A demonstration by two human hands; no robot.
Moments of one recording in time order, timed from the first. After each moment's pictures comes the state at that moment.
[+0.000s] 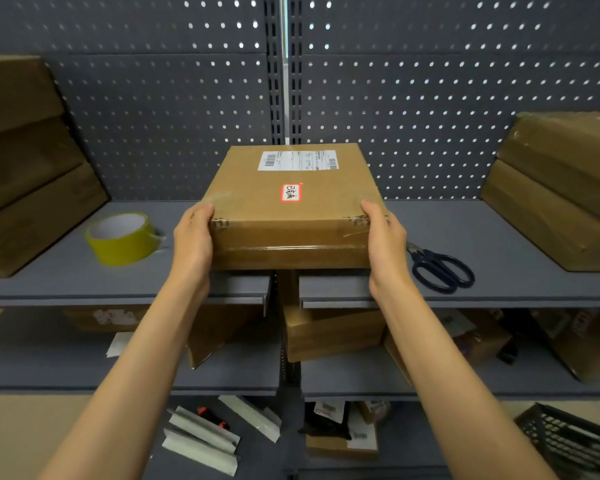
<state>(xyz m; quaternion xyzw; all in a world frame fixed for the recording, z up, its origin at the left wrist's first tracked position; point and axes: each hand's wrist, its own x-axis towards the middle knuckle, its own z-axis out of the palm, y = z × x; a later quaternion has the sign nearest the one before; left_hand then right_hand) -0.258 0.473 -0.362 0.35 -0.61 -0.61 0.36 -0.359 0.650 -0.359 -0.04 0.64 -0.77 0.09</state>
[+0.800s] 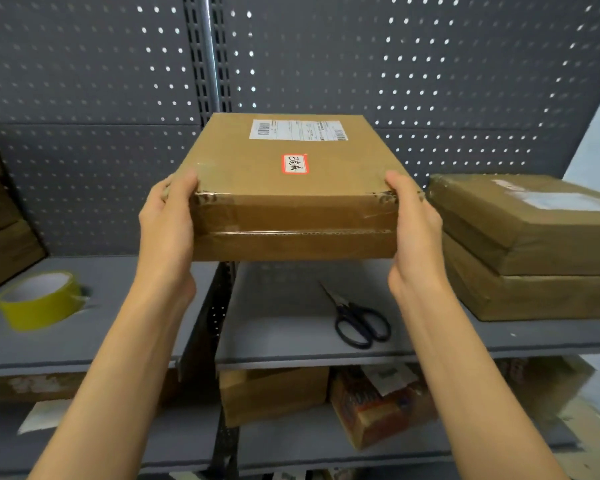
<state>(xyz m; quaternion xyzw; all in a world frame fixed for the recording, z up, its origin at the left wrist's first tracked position) -0.296 0.586 -0.256 0.25 -0.58 -0.63 0.44 -0.402 0.754 -0.263 -0.09 0.55 -0.83 0.01</state>
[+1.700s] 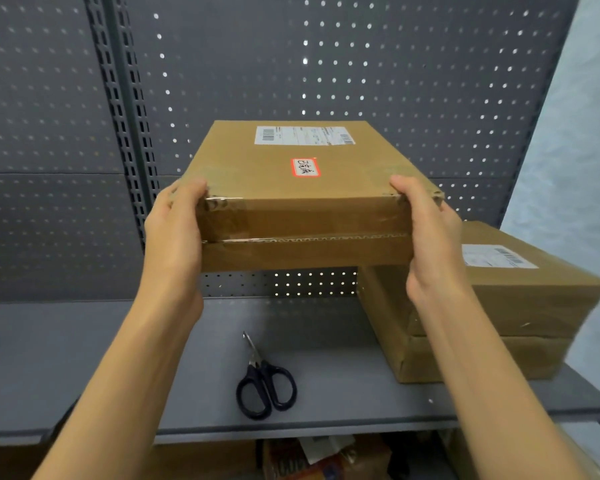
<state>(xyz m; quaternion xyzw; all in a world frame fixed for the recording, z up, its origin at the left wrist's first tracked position) -0.390 0.703 -0.208 0.20 -0.57 -0.65 0.47 -0.504 0.870 -0.207 -0.13 0.52 -0.84 -0.02</state>
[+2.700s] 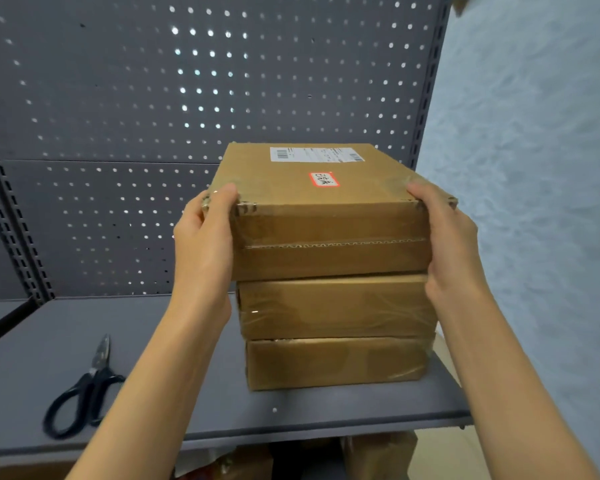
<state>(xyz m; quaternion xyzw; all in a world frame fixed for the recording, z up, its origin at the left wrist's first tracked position) -0.524 0.889 -0.231 0.21 -0.58 -0.67 0.41 -0.631 1.055 -0.226 -0.08 0.58 -0.81 -0.03</state>
